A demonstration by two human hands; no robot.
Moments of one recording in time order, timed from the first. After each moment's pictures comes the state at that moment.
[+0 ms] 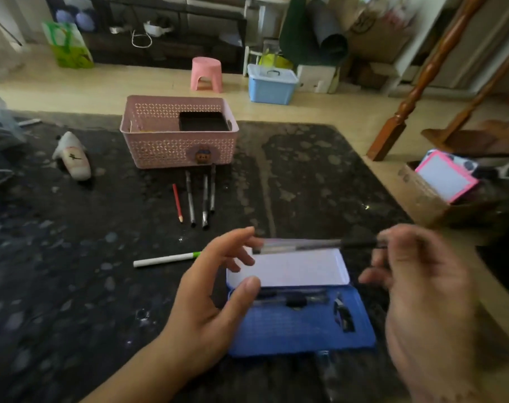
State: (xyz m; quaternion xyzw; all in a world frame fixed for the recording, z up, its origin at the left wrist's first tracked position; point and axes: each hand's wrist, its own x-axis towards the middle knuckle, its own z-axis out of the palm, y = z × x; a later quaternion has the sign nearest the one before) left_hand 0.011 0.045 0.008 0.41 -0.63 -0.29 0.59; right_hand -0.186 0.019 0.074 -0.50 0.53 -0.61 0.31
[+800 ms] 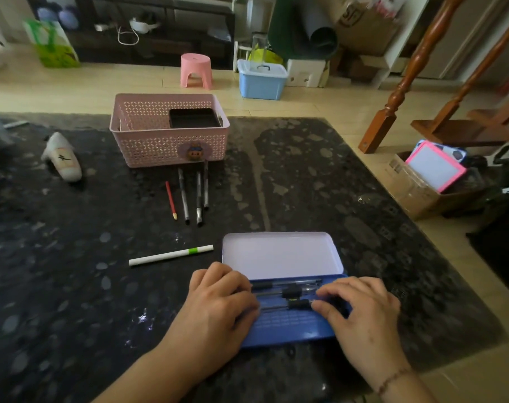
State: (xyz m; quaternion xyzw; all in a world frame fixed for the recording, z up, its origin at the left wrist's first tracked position) left_hand 0.014 0.047 -0.037 0.52 -0.79 -0.07 0.30; right_hand -0.222 0.026 -0.023 -0.72 0.66 -0.22 0.07
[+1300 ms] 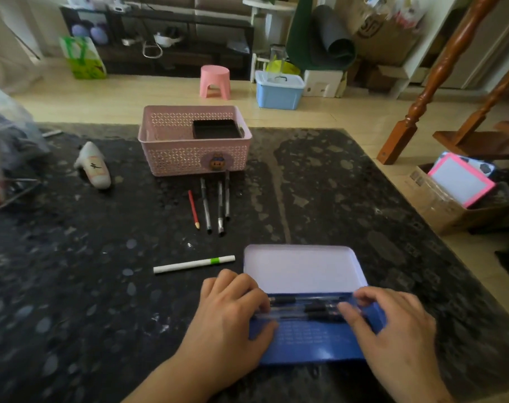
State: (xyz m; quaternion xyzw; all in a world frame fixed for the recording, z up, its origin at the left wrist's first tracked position) left_hand 0.025 0.049 -0.024 0.57 -0.77 -0.11 0.27; right_hand -0.214 0.023 -0.012 -0.70 0.67 -0.24 0.05
